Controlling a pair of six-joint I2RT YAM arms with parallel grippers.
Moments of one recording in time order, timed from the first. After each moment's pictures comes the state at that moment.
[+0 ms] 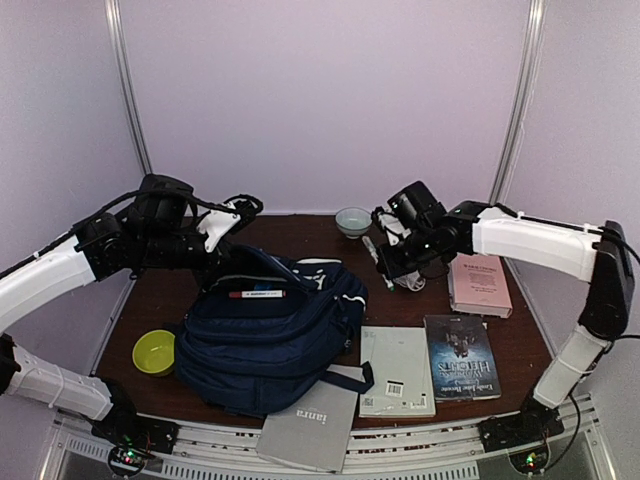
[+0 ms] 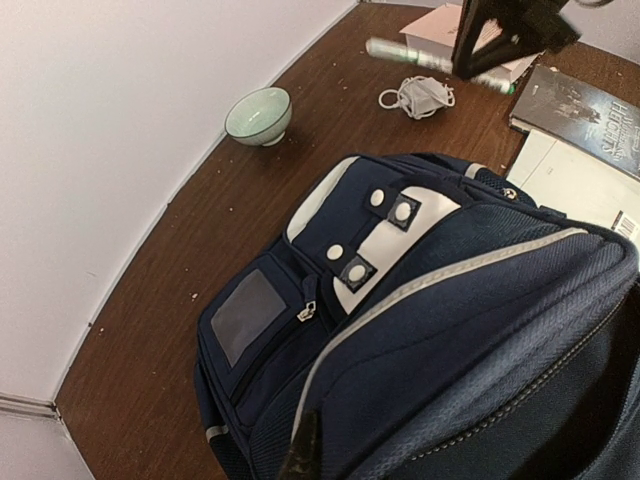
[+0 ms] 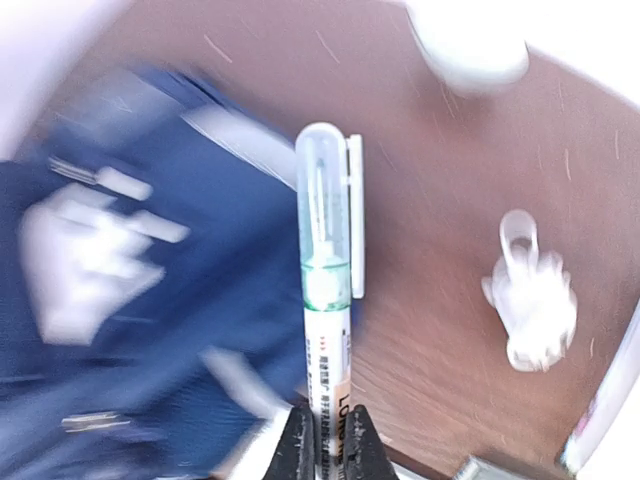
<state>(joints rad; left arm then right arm) -0.75 1.17 1.14 -0.59 -0.01 0.34 0.71 1.66 1.35 -0.60 0.05 0.27</state>
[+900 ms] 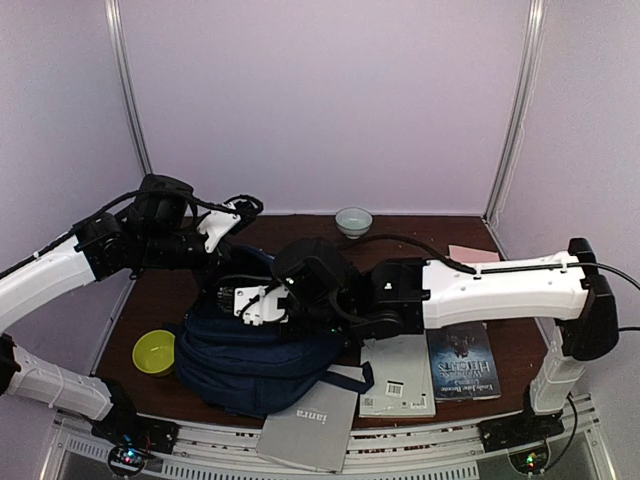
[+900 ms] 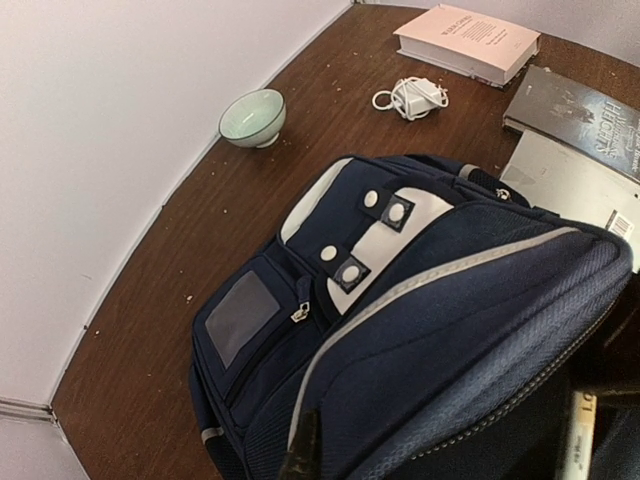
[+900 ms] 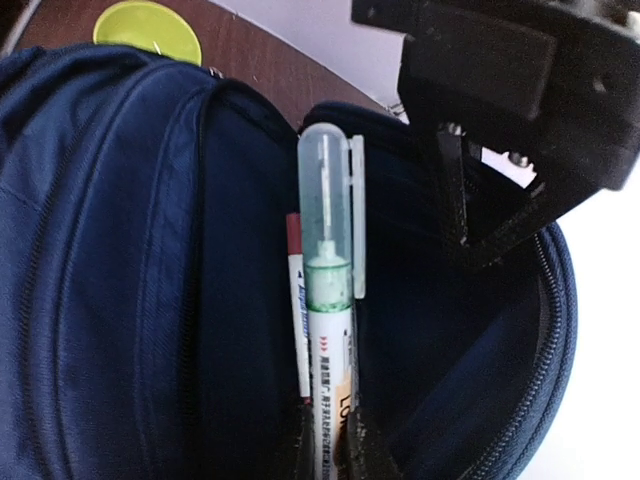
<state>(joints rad) -0.75 1.17 1.14 -0.60 0.02 0.34 1.33 1.81 1.57 -0.33 0.45 -0.70</state>
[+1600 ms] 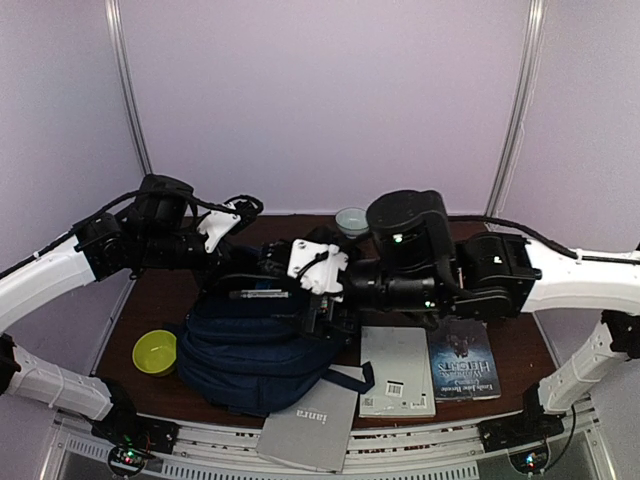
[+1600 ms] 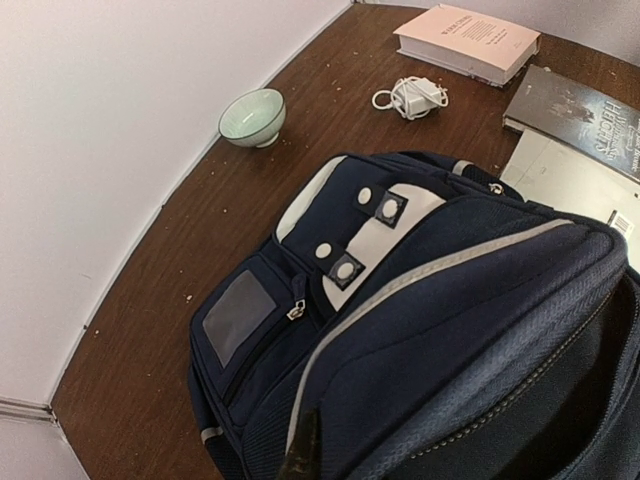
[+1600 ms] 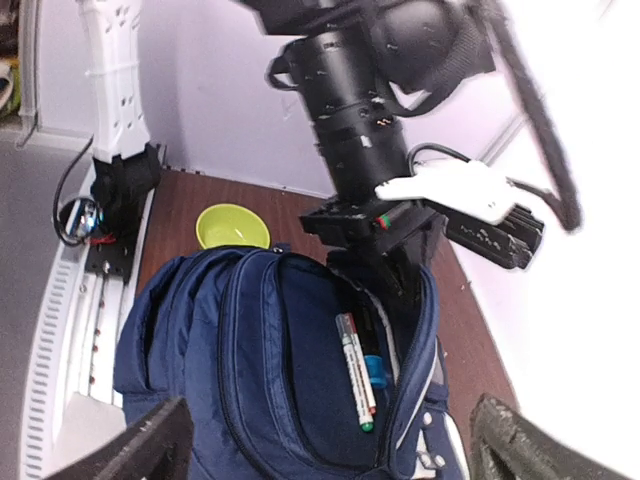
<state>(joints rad) -0.75 1.17 1.14 -0.60 0.02 0.34 1.35 1.47 1.44 -0.31 0.16 -0.46</state>
